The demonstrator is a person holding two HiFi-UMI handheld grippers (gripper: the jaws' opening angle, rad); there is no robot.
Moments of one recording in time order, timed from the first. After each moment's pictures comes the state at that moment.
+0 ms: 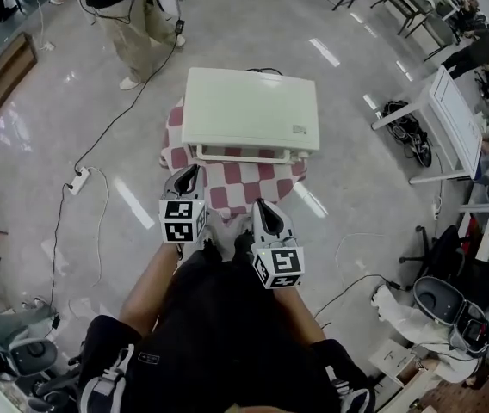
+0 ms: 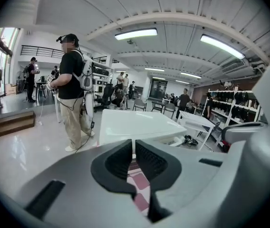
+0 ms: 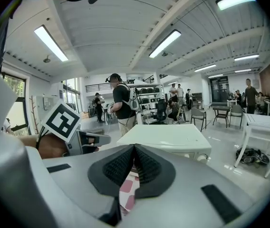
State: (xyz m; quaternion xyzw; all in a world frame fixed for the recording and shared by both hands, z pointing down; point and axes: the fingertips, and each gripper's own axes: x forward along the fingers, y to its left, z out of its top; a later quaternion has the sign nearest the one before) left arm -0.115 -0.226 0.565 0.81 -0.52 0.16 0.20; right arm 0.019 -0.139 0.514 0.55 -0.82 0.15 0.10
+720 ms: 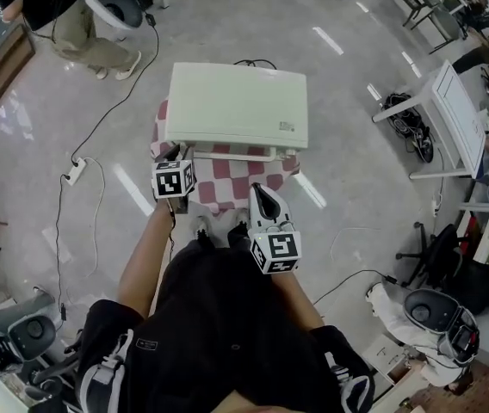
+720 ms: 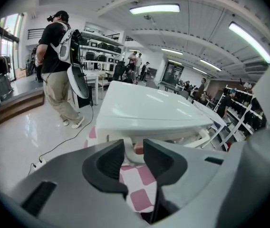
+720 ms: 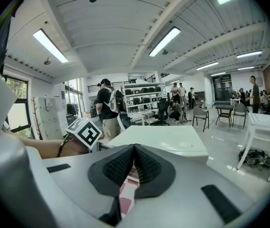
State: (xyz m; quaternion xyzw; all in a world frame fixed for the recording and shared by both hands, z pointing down) left arm -0.112 -0.289 0.657 0.74 -0.54 0.24 0.32; right arm 0.062 -0.178 0.516 0.53 -0.83 0.15 0.10
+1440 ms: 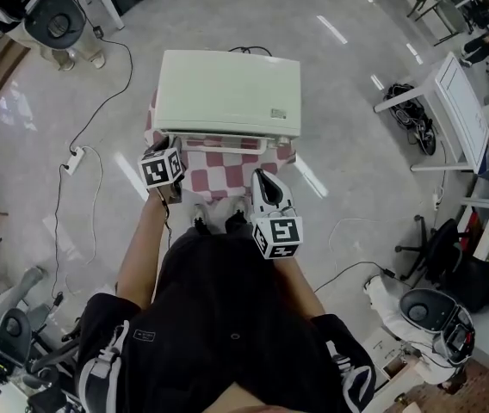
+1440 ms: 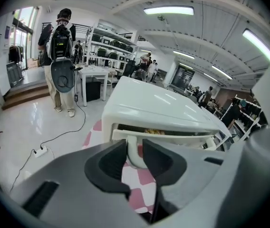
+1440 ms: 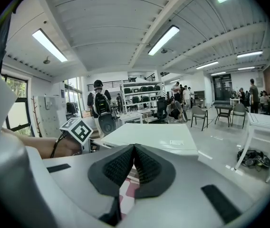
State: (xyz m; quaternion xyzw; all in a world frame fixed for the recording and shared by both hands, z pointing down) left arm -0.116 -0.281 0.670 0.70 -0.58 0.22 0.36; right arm 0.105 -0.183 0.527 0.53 -0.83 0.15 0.11
